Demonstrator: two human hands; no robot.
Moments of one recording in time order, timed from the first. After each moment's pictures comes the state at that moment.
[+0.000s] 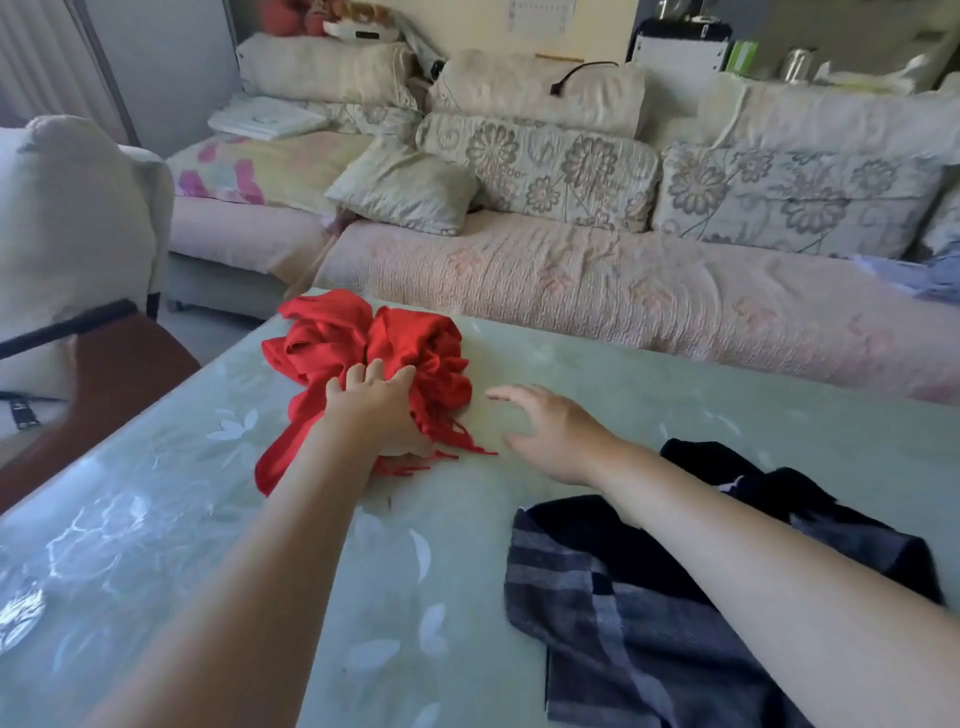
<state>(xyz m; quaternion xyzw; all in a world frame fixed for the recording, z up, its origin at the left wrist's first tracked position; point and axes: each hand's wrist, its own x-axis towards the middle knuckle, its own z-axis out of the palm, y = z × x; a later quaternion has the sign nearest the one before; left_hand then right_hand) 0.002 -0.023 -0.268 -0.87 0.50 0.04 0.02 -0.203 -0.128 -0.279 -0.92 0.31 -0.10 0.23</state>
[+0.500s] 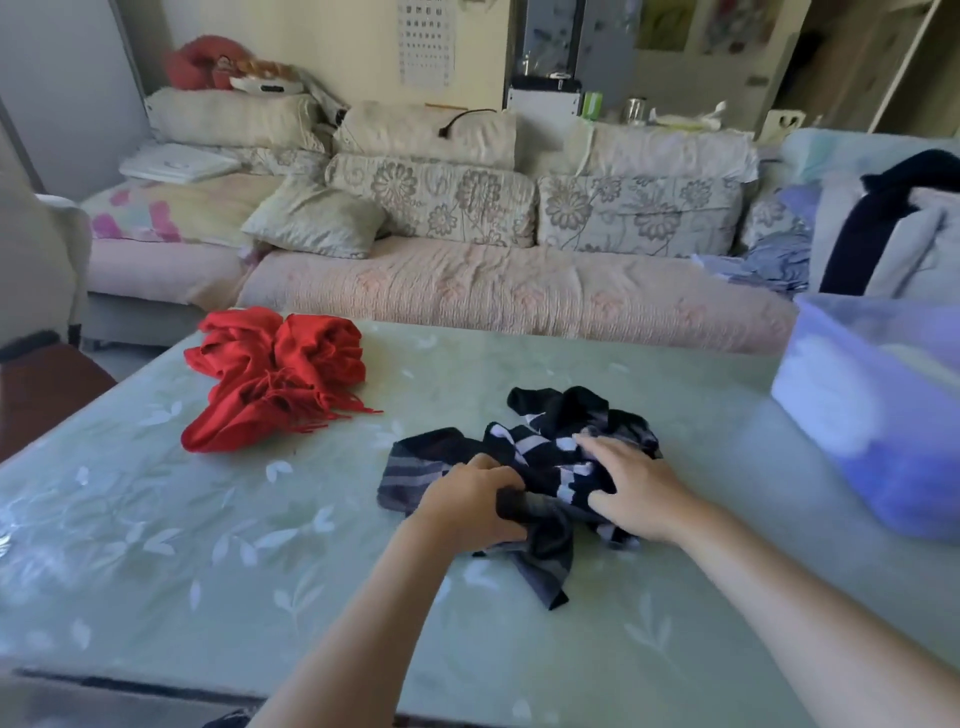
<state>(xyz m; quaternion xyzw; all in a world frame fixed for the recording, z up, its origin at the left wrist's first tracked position) -0.282 0.052 -0.301 -0.69 0.69 0.17 -0.12 -0.511 -0.036 -0.276 -0.86 0.49 0.00 0.15</state>
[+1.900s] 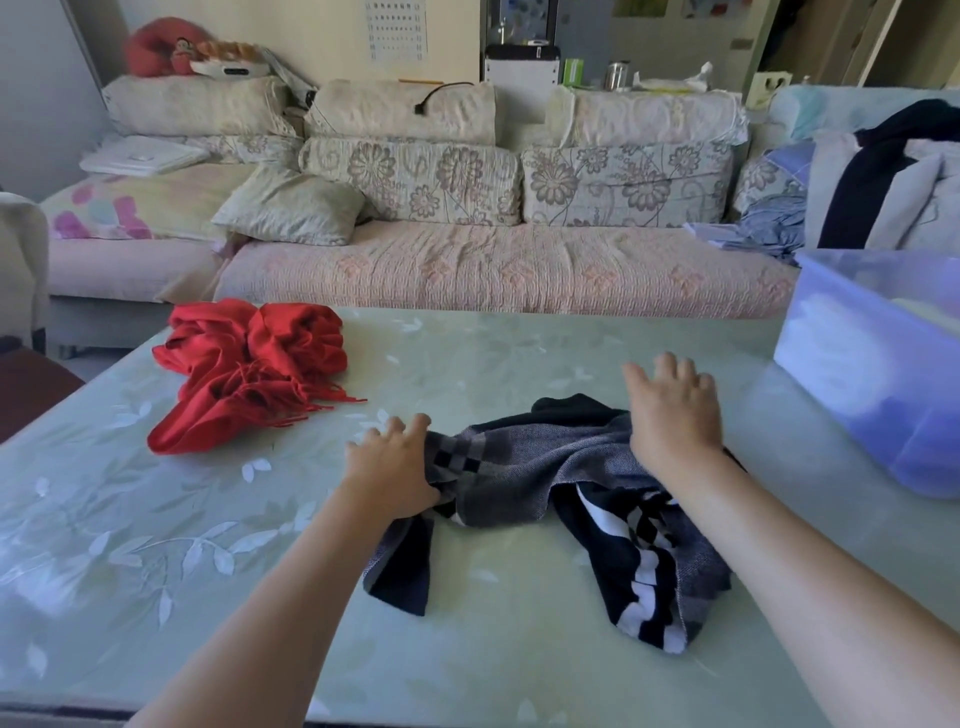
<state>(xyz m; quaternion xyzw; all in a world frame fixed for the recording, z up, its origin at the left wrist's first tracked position) -0.228 0.043 -0.303 -0.79 0.61 0.01 0.00 -0.508 -0.063 -0.265 -0.76 0.60 -0.08 -0.23</state>
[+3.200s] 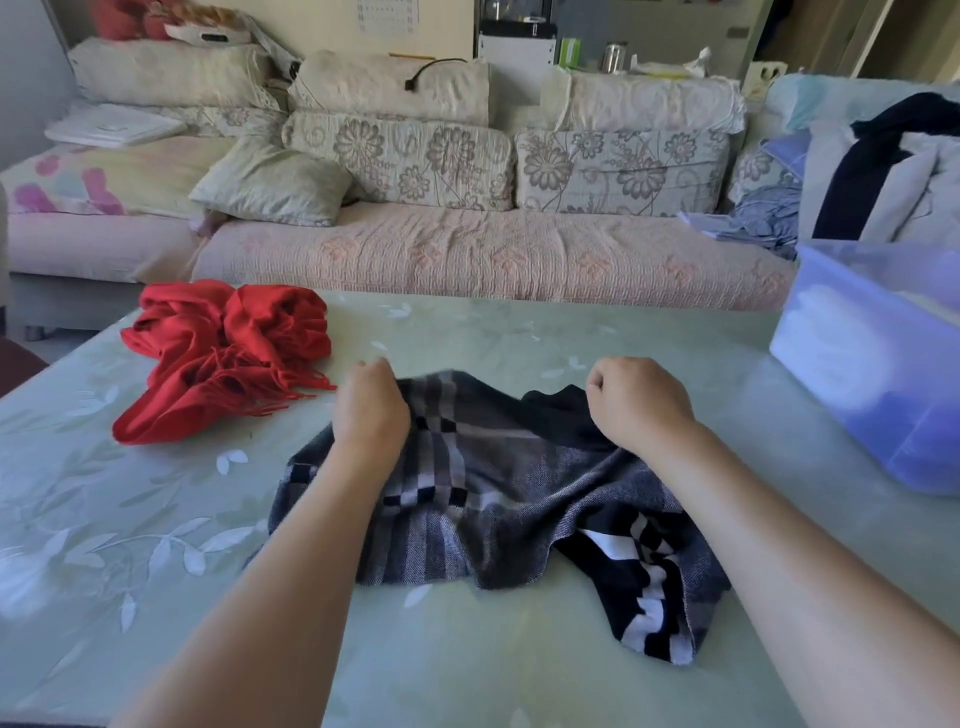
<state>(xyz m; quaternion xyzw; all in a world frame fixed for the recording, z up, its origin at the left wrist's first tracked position) -0.215 -0.005 -0.288 -0.83 0.48 -0.02 -0.28 -0.482 -0.071 -0.257 -0.79 0.60 -0.15 -0.02</state>
